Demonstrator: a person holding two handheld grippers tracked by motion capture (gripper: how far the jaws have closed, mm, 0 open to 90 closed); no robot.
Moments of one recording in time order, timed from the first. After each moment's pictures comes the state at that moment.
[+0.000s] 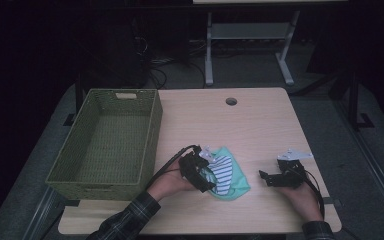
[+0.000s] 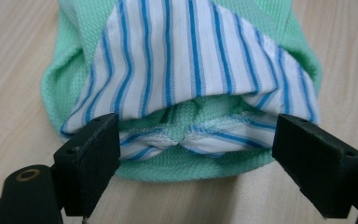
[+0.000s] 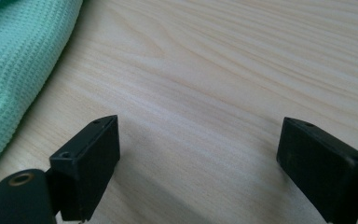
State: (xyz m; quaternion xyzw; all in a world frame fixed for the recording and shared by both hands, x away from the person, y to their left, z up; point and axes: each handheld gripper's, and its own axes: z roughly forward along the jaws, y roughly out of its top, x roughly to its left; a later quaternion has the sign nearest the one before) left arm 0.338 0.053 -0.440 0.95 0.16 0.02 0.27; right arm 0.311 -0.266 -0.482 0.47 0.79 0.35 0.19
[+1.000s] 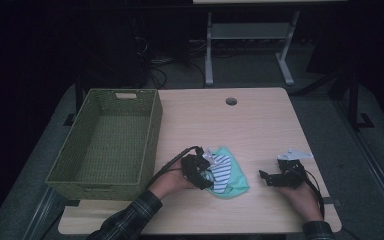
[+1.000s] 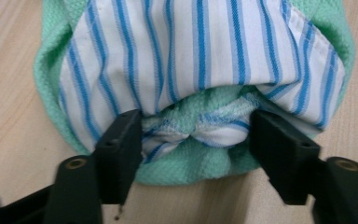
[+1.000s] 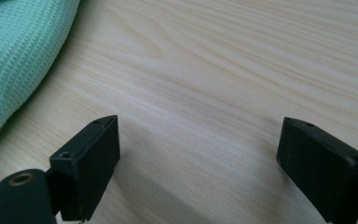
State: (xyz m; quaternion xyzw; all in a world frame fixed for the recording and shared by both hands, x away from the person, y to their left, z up) left arm 0.345 0.051 -0.449 0.96 0.15 0.03 0.24; right arm 0.311 -0.266 -0.482 0.47 0.79 0.35 0.19
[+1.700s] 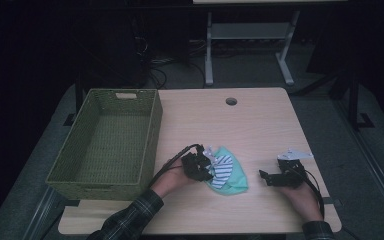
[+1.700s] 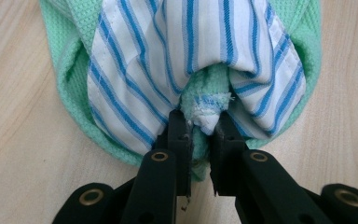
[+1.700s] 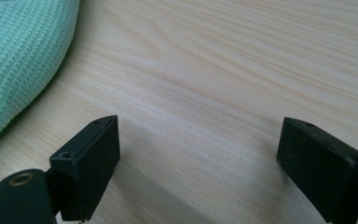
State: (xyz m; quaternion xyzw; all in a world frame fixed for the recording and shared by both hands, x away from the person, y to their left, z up) left arm 0.349 0.049 -0.447 0.96 0.14 0.01 0.25; right arm 0.311 -0.266 -0.482 0.47 0.79 0.35 0.19
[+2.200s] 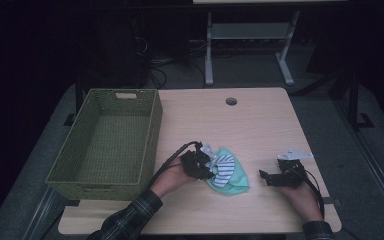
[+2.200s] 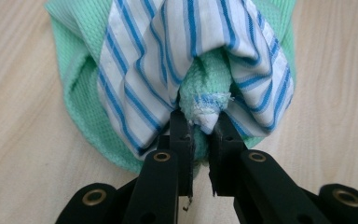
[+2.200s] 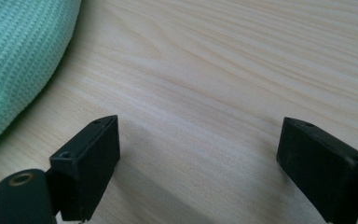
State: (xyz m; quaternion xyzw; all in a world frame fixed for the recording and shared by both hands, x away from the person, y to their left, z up) left arm 0.347 0.052 -0.430 0.95 0.16 -0.01 0.29; right arm 0.311 -0.266 -0.482 0.47 0.79 0.35 0.19
